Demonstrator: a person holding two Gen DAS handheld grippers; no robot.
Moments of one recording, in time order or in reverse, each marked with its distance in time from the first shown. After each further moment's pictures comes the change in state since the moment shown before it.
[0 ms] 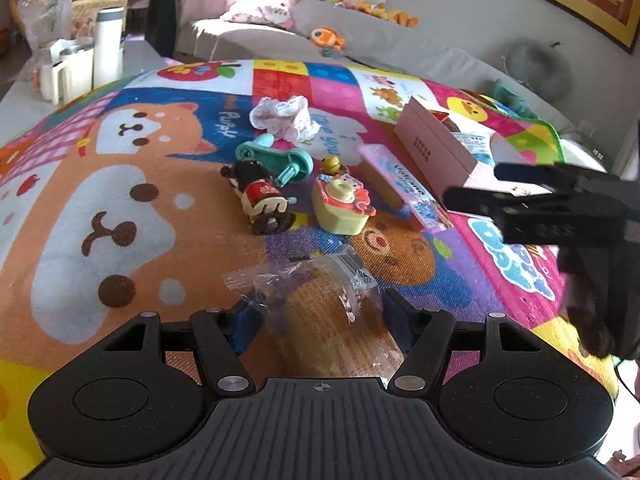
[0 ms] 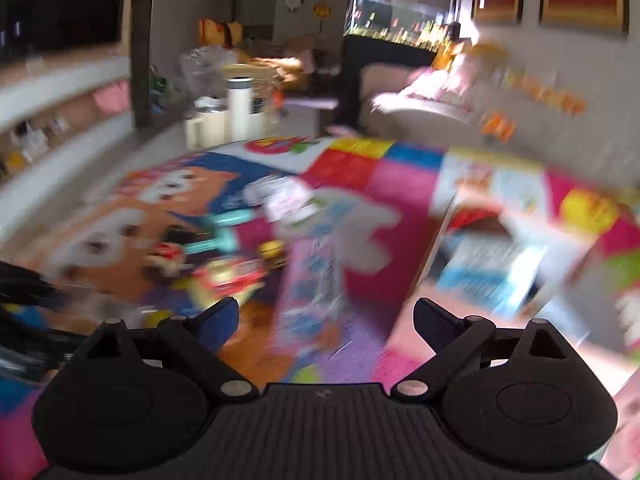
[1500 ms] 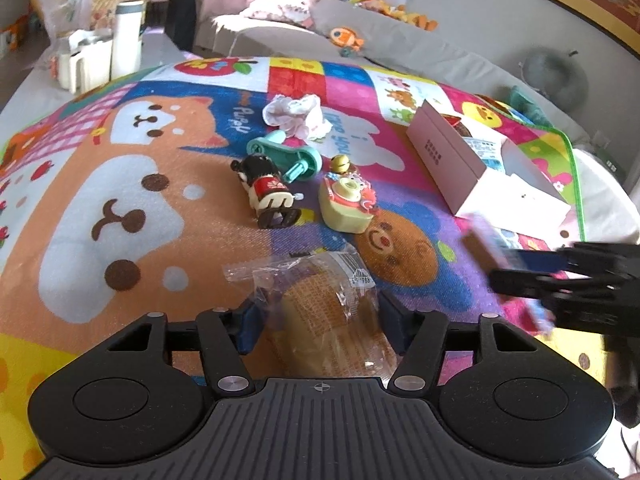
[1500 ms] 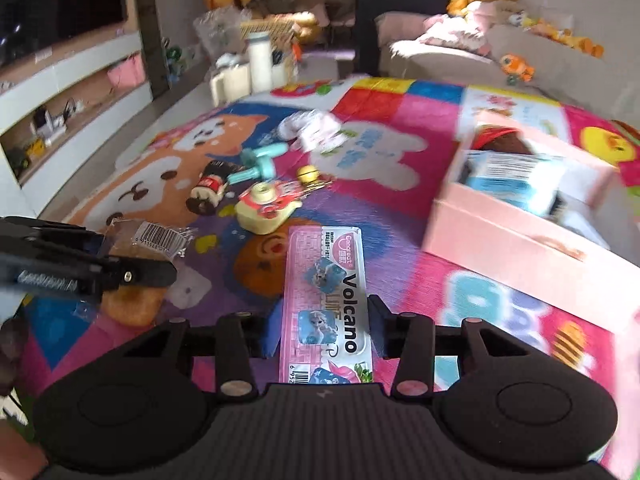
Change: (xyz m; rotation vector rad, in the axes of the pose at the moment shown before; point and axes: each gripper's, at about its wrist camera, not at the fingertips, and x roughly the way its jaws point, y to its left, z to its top) left arm -0.005 -0.007 0.001 -0.052 0.011 0.041; right arm -0.033 0.001 -0.037 0.097 0.146 0.121
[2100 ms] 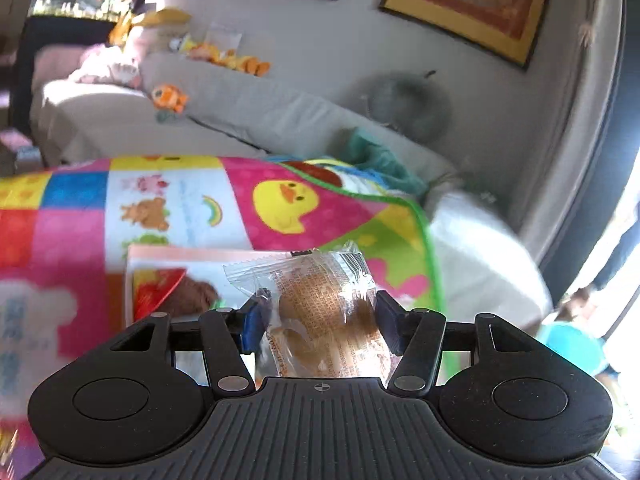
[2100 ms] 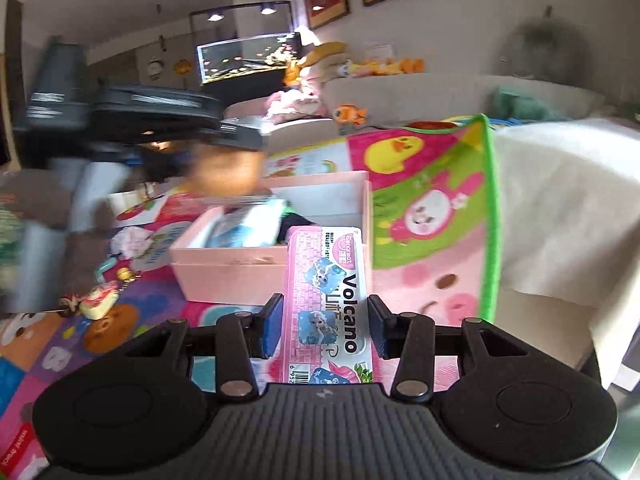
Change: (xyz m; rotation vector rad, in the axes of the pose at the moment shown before) left arm 0.143 -0.226 0.146 0.210 -0.158 -0.376; right arm -0.096 -0.138 -0.066 0.340 -0.271 -0.291
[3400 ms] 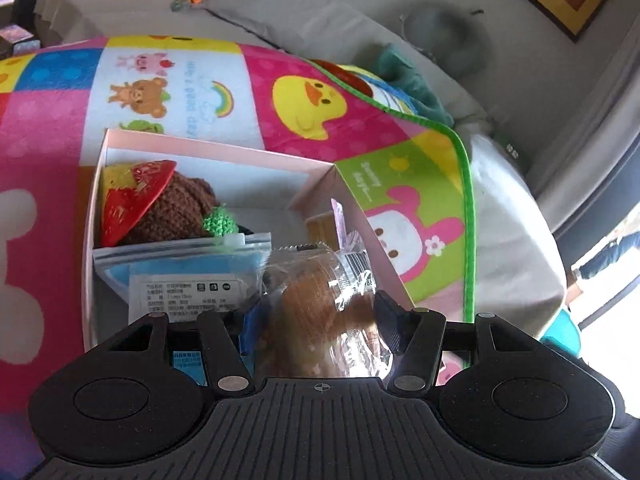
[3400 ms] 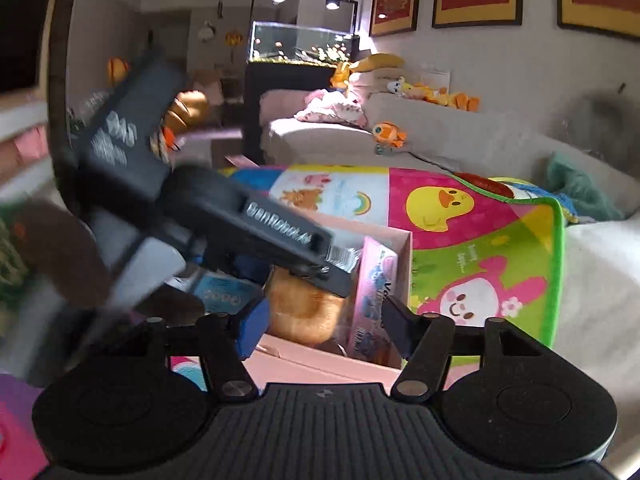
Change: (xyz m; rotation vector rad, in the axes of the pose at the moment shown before) left arm 0.047 0.036 -0.012 -0.184 0.291 -0.067; right arm 0.094 0.042 0.061 -0.274 -0.001 0.009
